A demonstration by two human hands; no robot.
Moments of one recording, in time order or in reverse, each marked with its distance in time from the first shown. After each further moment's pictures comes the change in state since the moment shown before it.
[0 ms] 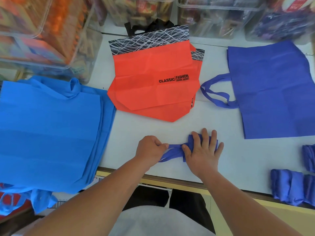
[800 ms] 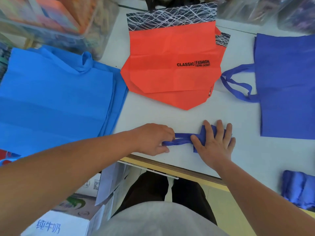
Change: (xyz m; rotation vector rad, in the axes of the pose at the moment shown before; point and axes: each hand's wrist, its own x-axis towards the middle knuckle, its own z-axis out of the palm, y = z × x) left_hand 0.020 -0.028 -0.054 0.654 -0.452 0.969; right_hand 0.005 0.002 -0.007 -0.009 -0.112 0.006
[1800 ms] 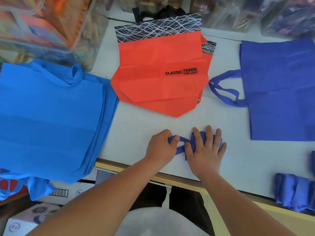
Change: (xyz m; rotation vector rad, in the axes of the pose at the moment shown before) left_hand 0.059 0.062 0.039 -0.496 0.525 -0.788; right_hand -0.007 -0.001 0.017 0.013 0.188 -0.024
